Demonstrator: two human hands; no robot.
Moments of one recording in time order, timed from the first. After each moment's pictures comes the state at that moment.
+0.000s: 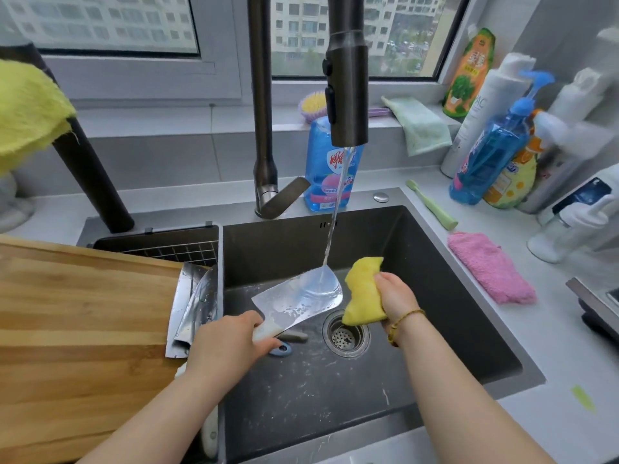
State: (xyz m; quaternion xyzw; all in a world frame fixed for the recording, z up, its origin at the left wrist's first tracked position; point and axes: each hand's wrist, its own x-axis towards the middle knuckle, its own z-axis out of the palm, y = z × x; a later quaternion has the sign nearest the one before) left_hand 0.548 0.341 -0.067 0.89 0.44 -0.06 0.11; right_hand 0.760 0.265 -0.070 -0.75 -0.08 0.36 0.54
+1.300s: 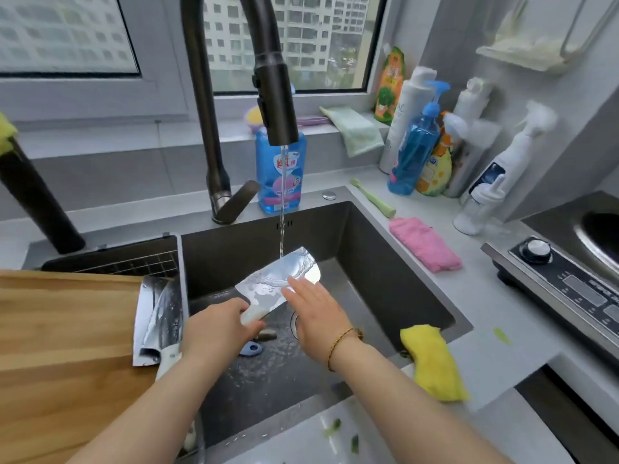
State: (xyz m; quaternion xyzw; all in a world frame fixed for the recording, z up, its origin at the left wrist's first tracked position) left_hand 0.570 0.322 -0.060 0.89 0.44 -0.01 0.13; right_hand 0.688 0.218 -0.053 -0.79 -0.60 0.11 0.09
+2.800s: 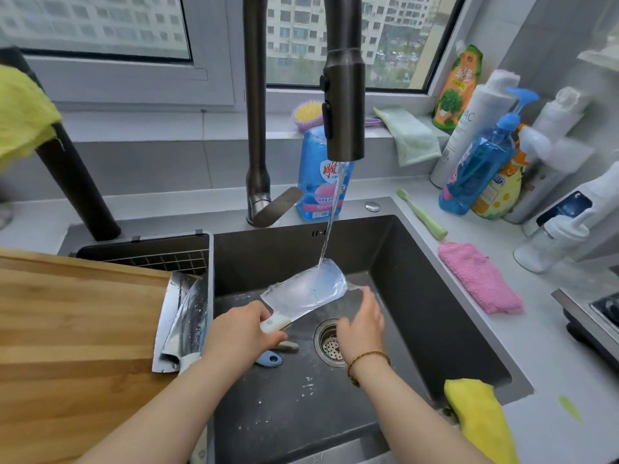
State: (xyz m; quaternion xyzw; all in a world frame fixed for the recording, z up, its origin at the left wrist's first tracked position) left_hand 0.577 0.355 -0.068 0.86 0.47 0.00 0.22; right_hand 0.715 0.261 -0.086 -0.89 -0.27 0.22 0.30
